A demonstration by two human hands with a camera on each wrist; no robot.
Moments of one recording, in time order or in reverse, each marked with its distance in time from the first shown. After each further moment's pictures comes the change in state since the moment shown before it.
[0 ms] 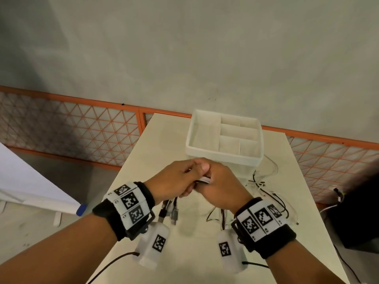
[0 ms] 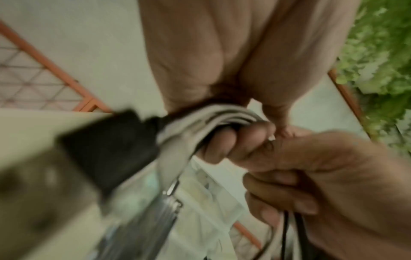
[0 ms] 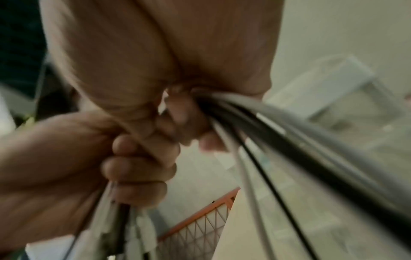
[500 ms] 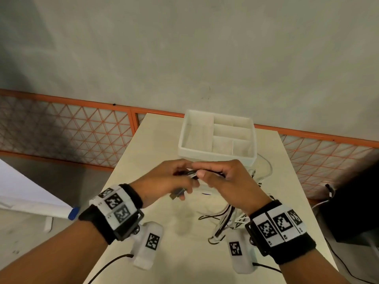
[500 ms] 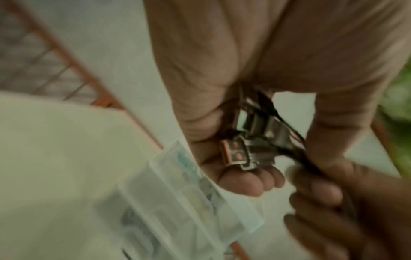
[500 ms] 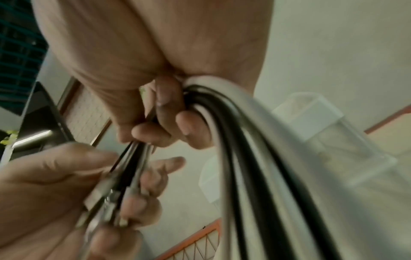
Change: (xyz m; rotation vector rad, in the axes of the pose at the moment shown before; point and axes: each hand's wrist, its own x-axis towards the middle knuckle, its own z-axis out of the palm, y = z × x) left_hand 0.006 -0.005 -0.008 -0.248 -0.087 -0.039; right_hand -0.020 -0.008 -0.035 0.213 0.058 -0.018
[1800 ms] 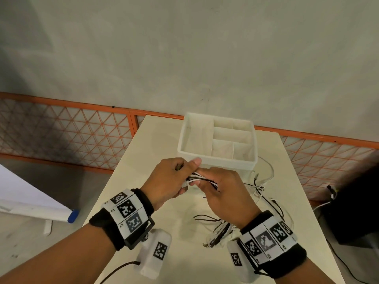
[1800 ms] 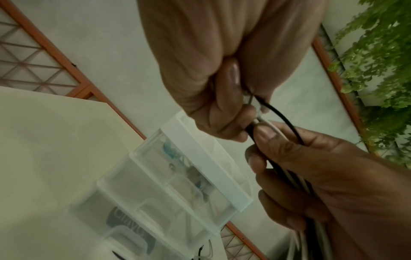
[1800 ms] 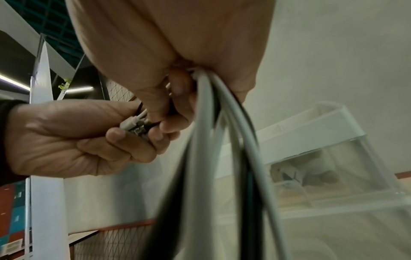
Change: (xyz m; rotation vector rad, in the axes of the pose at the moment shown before) left_hand 0.018 0.002 0.012 -0.004 0.306 0.022; right_hand 0.008 0.032 0.017 -0.306 0.105 -0.231
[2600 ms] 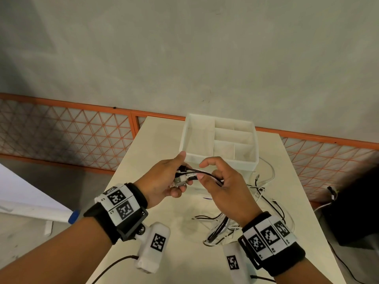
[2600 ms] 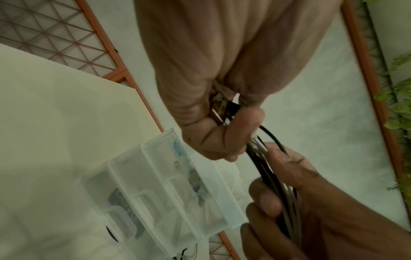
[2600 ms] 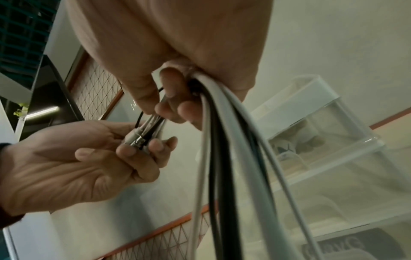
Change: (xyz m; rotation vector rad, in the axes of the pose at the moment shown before) left_hand -0.001 0.009 -0.015 -0.238 -0.088 -0.237; right_hand -0.001 -0.011 -0.004 0.271 0.049 0.255
